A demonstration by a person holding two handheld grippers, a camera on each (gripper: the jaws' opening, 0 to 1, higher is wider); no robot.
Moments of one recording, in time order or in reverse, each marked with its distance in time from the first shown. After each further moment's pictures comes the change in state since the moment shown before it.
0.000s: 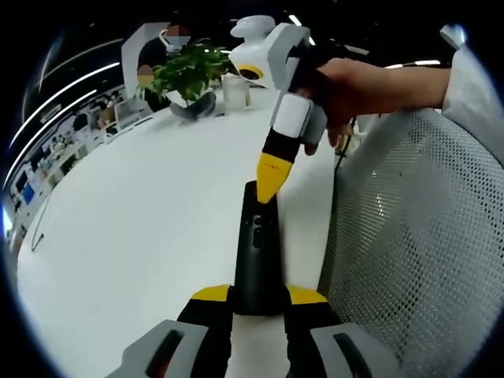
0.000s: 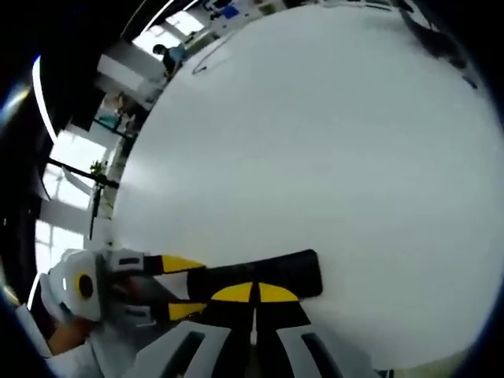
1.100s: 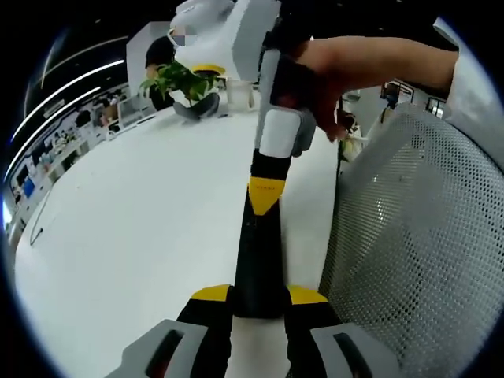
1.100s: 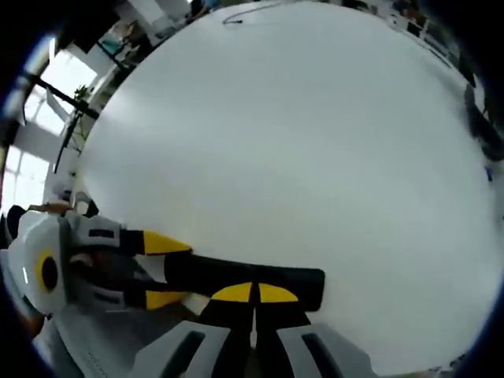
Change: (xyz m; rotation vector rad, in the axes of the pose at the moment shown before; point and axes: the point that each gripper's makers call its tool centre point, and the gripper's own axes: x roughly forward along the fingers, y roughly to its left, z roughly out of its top) left arm 0.002 0.000 0.002 -0.028 -0.014 -0.001; right arm 0.011 -0.006 0.000 -0.243 0.303 -0.244
